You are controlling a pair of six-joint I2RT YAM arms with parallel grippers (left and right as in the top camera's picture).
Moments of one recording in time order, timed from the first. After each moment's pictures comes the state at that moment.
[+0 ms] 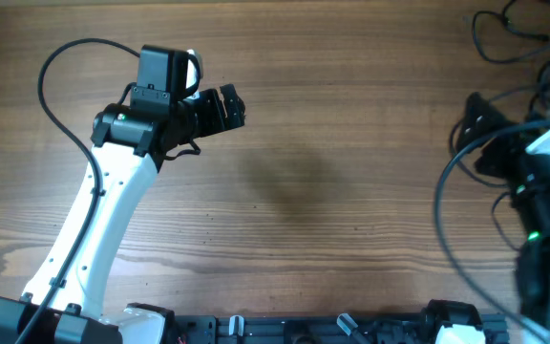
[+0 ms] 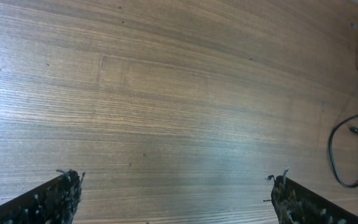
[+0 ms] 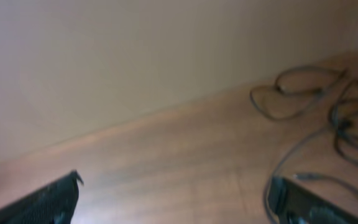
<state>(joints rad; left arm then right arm) -0.23 1.47 1.32 -0.80 0.18 -0.47 -0.12 0.75 1.02 -0.53 -0.14 0.28</state>
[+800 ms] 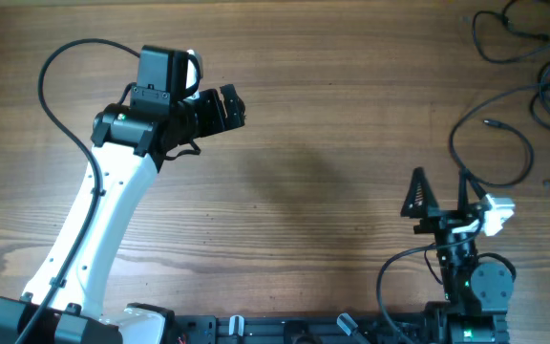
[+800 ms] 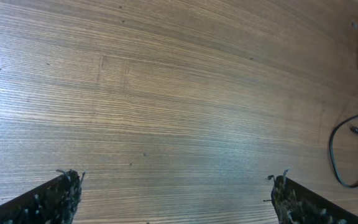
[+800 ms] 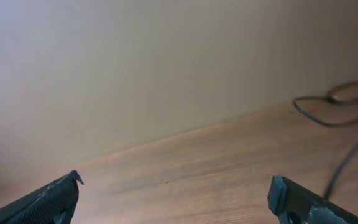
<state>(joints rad) -0.23 1.47 1.32 -0.80 0.18 -0.47 -0.01 0.02 0.01 0.11 -0.12 0.35</state>
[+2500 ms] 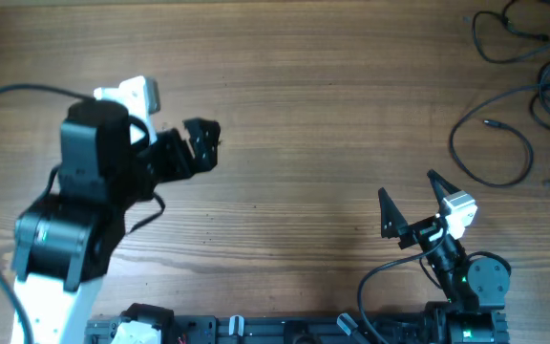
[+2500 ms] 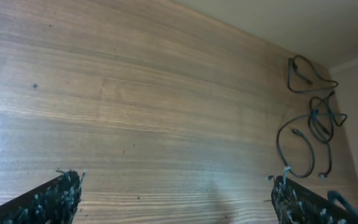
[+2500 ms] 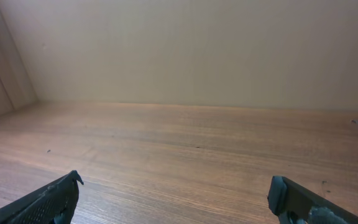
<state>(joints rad) -0.21 1.02 1.29 -0.96 0.18 -0.47 -0.01 0.02 0.01 0.03 -0.39 0.13</state>
